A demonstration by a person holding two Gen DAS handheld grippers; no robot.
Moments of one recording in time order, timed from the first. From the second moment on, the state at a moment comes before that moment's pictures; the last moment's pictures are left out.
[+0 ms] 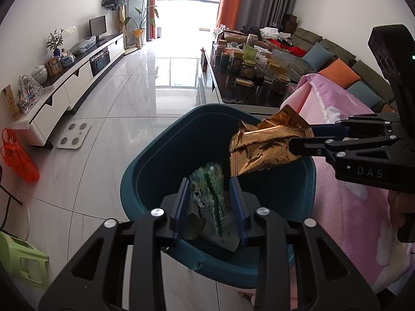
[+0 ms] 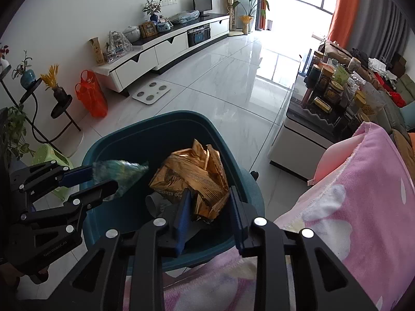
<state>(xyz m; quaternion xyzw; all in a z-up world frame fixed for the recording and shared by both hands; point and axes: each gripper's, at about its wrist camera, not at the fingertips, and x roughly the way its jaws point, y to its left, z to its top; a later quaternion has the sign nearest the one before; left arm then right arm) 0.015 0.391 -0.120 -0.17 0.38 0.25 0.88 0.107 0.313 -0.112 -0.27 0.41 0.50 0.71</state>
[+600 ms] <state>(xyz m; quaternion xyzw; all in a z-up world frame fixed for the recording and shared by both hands) -0.012 0.388 -0.086 -0.17 0.31 0.28 0.89 0.112 0.277 -0.075 -0.20 0.38 0.51 0.74</state>
